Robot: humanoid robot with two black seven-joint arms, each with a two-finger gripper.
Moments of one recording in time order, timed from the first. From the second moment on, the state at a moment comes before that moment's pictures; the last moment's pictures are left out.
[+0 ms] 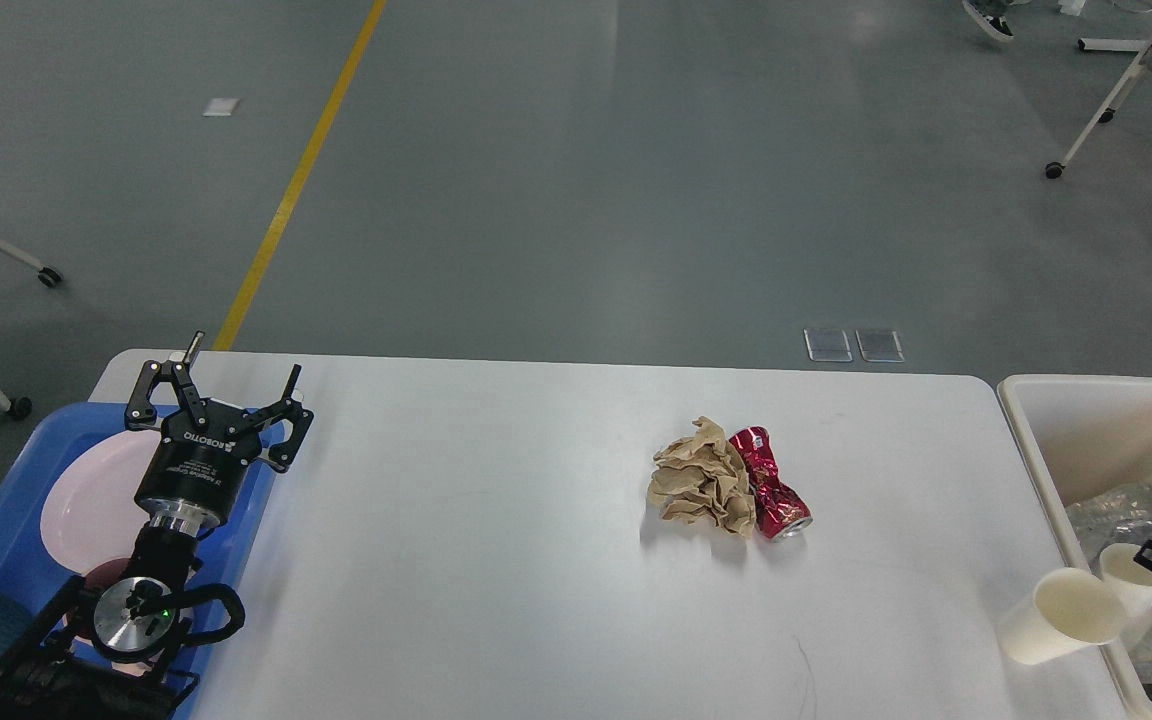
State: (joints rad) left arm -0.30 0.13 -1.42 -0.73 0.09 -0.66 -0.11; right arm 0.65 -0.41 -1.16 0.15 0.24 0.00 -0.14
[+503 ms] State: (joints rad) left arm -0.31 0.13 -1.42 -0.73 0.09 -0.66 -0.11; right arm 0.88 -0.50 -1.16 0.30 0.22 0.05 -0.14
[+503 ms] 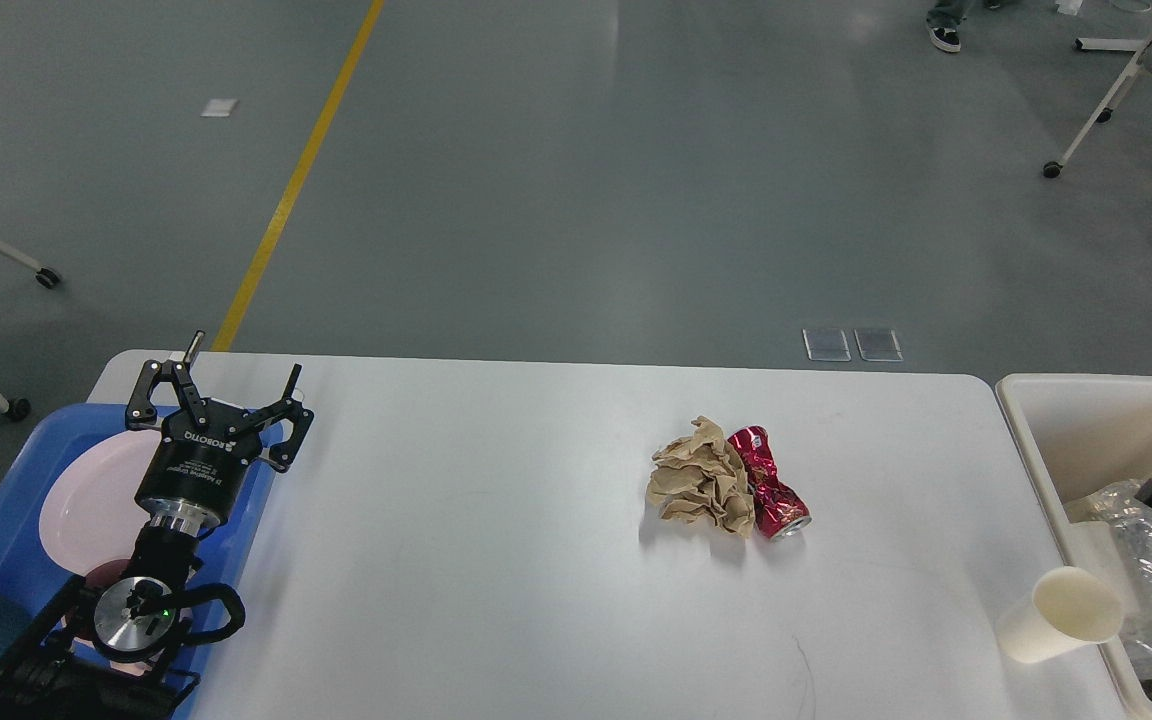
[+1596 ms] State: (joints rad) left arm -0.30 0.13 -1.42 -0.73 0.09 -0.66 -0.11; right arm 2.54 -0.31 -1.43 1.62 0.04 0.85 -0.16
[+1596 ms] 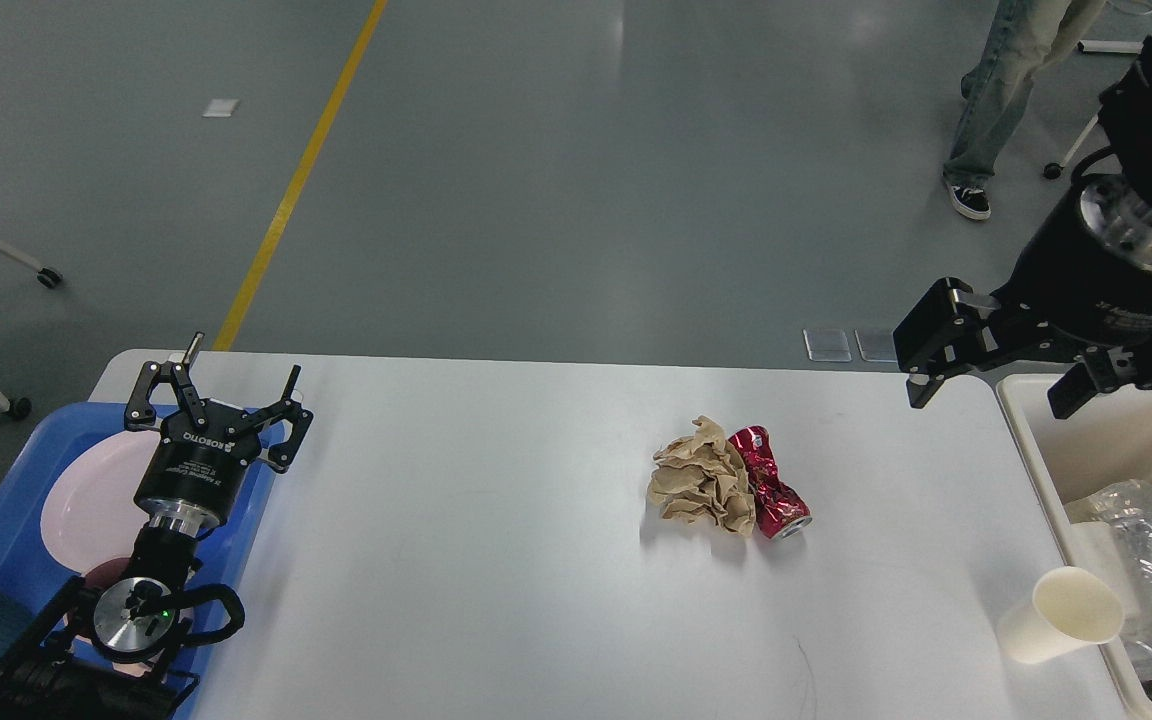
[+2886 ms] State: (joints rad) left arm -0.30 0.13 -1.42 -0.73 0.09 -0.67 -0.11; right arm 2.17 -0.66 -1.56 1.64 0.00 0.52 -0.17
